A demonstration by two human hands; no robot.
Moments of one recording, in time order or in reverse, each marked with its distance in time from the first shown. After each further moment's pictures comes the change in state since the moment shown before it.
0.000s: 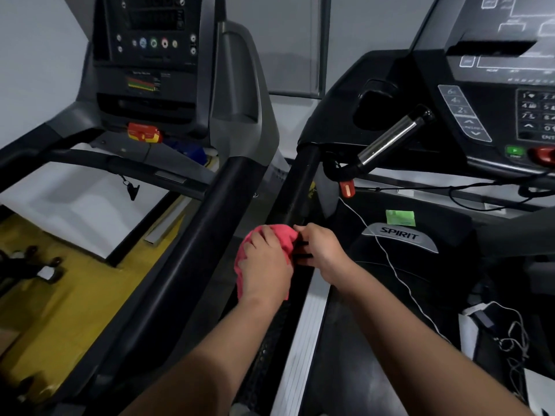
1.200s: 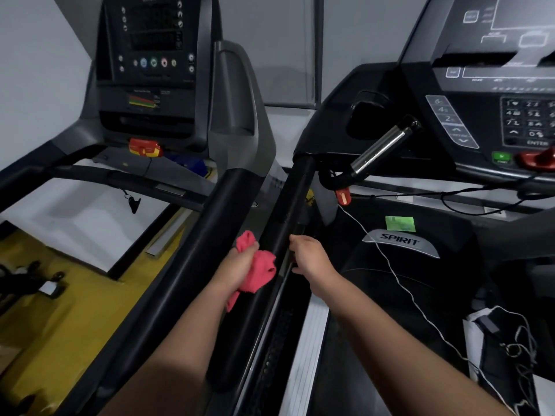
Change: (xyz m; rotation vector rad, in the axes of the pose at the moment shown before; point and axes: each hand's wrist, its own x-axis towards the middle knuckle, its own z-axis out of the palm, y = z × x) left_hand 0.041 -0.056 0.000 -1.127 -0.424 -0.389; right_hand -0.006 0.006 0.014 -0.027 0.043 -0.089
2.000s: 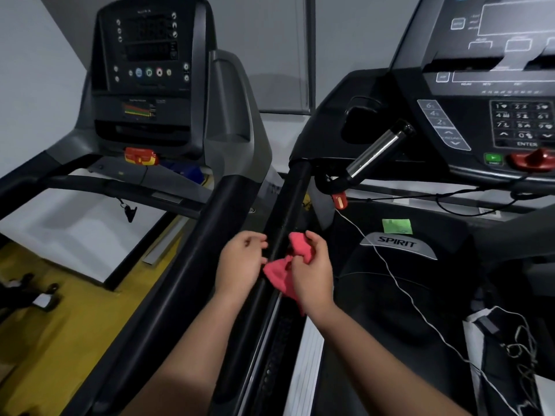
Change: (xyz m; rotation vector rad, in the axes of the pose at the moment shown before) left_hand -0.040 0.033 0.013 -0.026 0.221 0.342; right_hand -0.009 0.033 0.003 -0.060 0.298 -0.376
